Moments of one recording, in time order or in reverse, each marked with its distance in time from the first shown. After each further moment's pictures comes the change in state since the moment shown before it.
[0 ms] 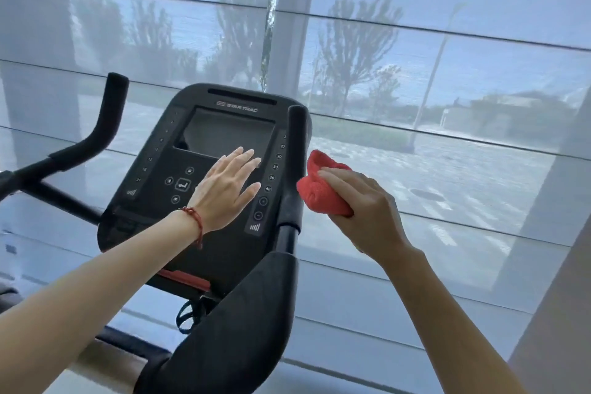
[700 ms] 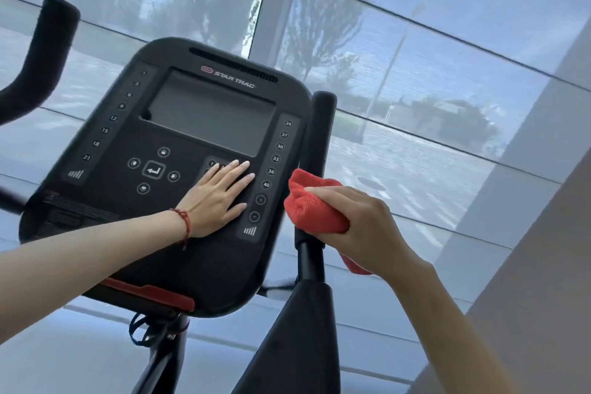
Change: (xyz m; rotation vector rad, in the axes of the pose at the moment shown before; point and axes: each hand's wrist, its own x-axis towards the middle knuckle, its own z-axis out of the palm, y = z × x) left_hand 0.014 -0.094 0.102 0.065 -0.182 0.155; right_hand 0.026 -0.018 0.045 0.010 -0.372 0.133
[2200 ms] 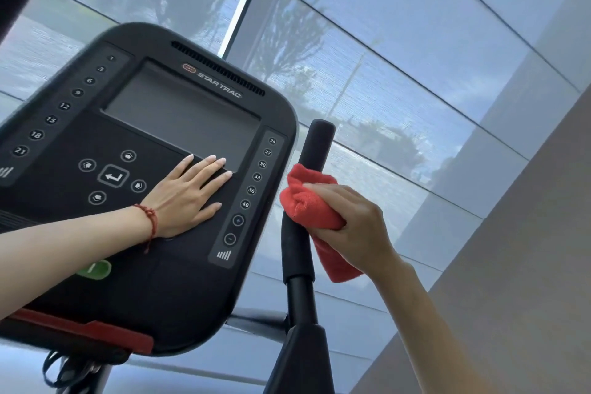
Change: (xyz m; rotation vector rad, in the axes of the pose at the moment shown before) left_hand 0.023 -0.027 -0.002 0.013 0.089 0.009; right_hand 0.042 0.013 -0.004 -0.128 0.065 -0.053
